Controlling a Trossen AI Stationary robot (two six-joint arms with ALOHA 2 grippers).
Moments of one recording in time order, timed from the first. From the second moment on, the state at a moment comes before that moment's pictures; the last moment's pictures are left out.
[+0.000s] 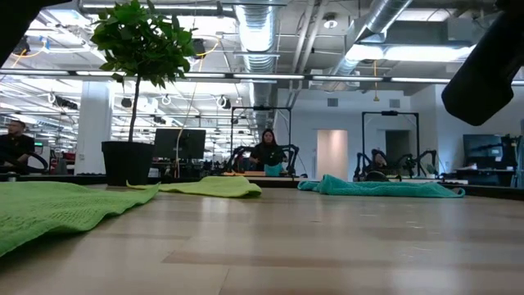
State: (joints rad) left arm -0.47 2.59 2.20 -0.17 -0.08 -0.41; right arm 1.26 1.49 0.83 -0.45 0.07 1.02
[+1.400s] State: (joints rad) left arm -0.40 2.34 2.34 -1.32 -0.57 -0.54; right arm 0.99 1.12 0.84 -0.76 0.48 0.72
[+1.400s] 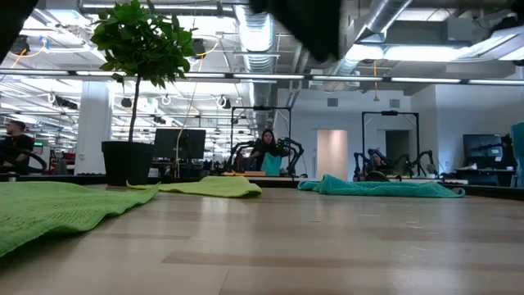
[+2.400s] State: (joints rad) left arm -0.10 2.34 2.01 -1.31 -0.34 -0.61; right arm 0.54 1.12 0.84 -0.78 0.41 0.57
